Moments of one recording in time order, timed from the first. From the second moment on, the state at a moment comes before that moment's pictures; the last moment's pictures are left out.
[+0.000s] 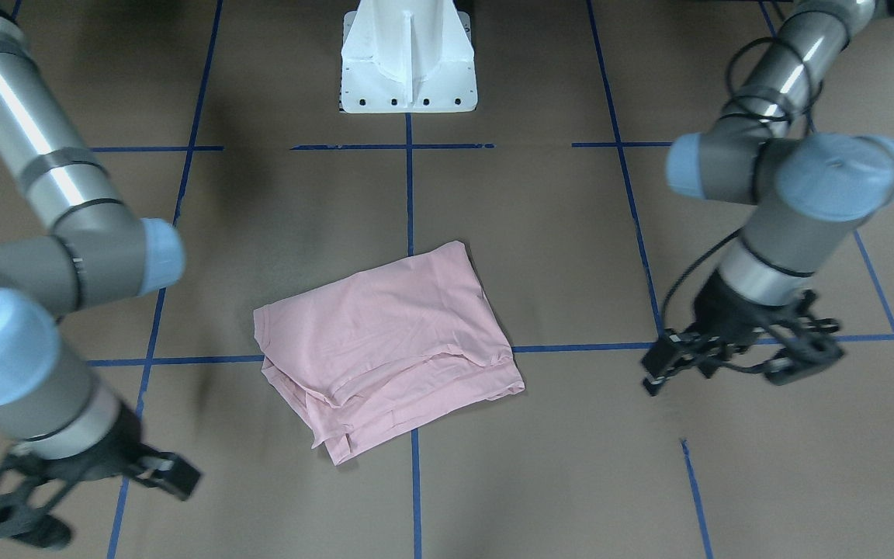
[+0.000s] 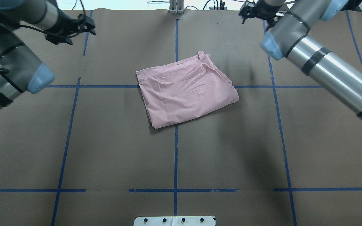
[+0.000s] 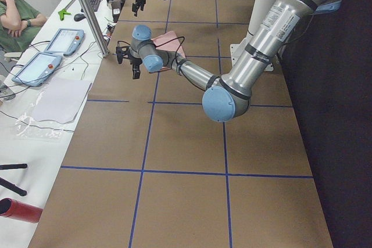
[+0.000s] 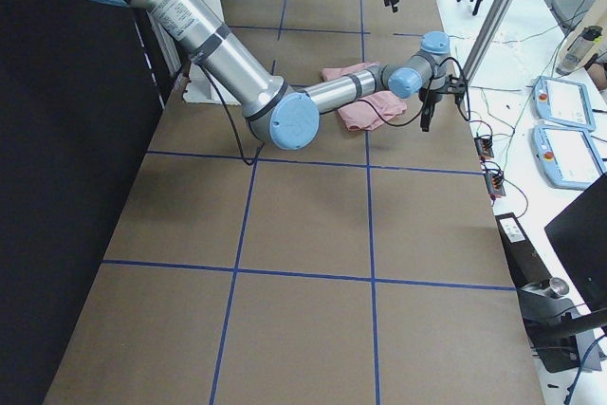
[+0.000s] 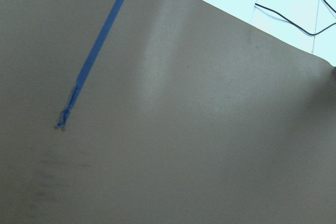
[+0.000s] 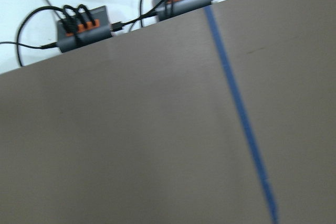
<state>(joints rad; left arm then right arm) -1.05 -2.10 -1.47 -2.06 -2.06 -1.17 1.08 -0.77 1.08 -1.27 2.08 1.02</state>
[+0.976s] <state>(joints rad) -1.40 -1.76 -1.66 -1.75 -2.29 -0.10 1.52 -1.22 1.45 -1.84 2.29 -0.16</state>
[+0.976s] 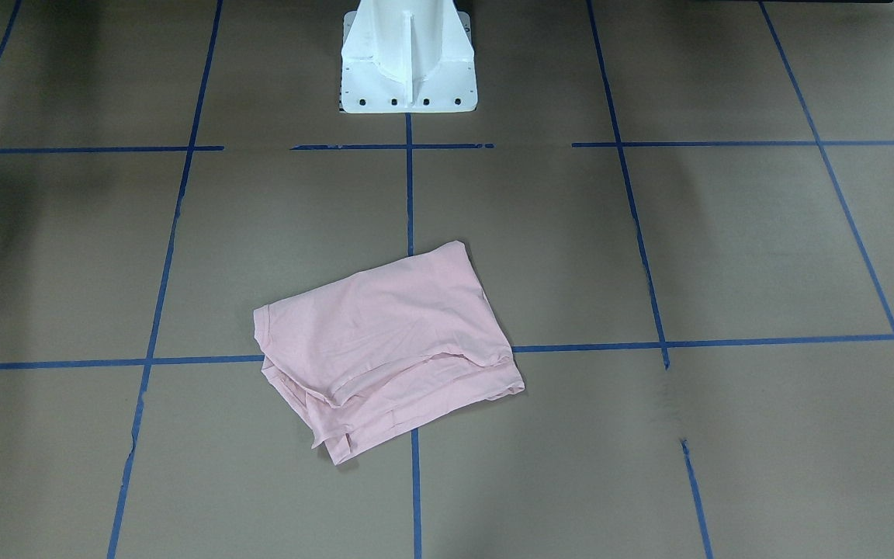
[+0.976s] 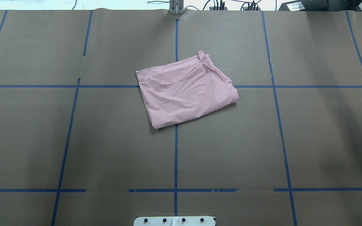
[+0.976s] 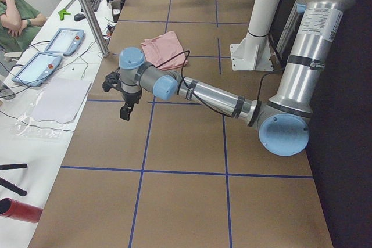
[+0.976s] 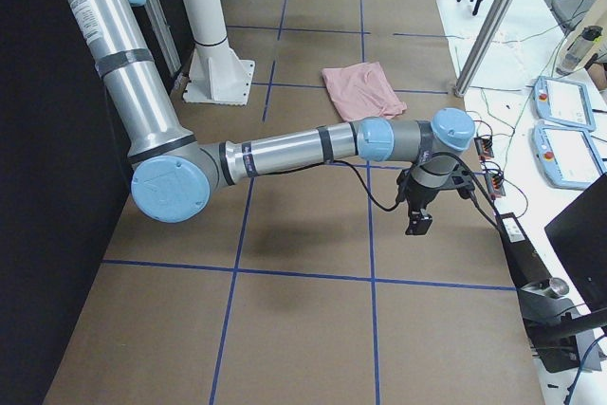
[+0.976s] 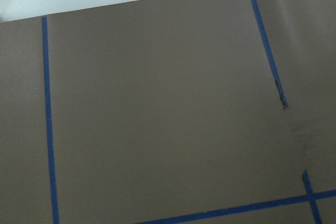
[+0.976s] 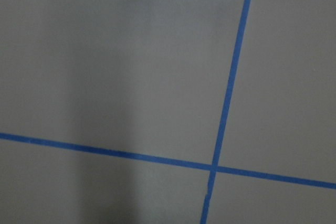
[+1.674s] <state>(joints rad) -1.44 -1.59 -1.66 -1.78 -2.28 0.09 1.54 -1.37 1.52 -1.70 2.32 -0.21</state>
